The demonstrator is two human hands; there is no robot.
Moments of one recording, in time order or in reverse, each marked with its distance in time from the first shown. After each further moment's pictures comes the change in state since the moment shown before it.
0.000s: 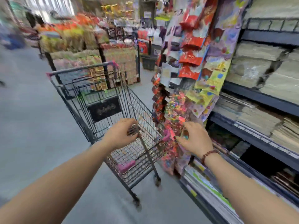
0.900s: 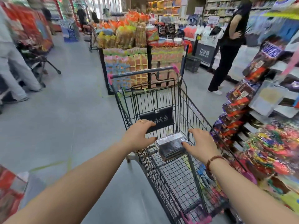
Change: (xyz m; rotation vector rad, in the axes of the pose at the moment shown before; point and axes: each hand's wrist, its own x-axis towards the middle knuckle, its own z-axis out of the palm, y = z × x) left_hand 0.062 -0.275 -0.088 0.022 0.057 -0.159; right_hand 0.224 -0.246 0.131 0.068 -0.117 -0.131
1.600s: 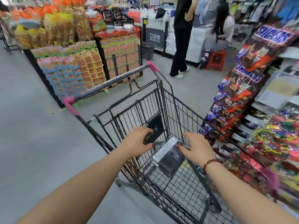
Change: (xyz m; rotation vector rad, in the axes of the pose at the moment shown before) left_hand 0.206 -0.148 0.027 -0.035 -0.275 0.297; right_hand 0.150 -0.046 0.075 0.003 0.001 0.382
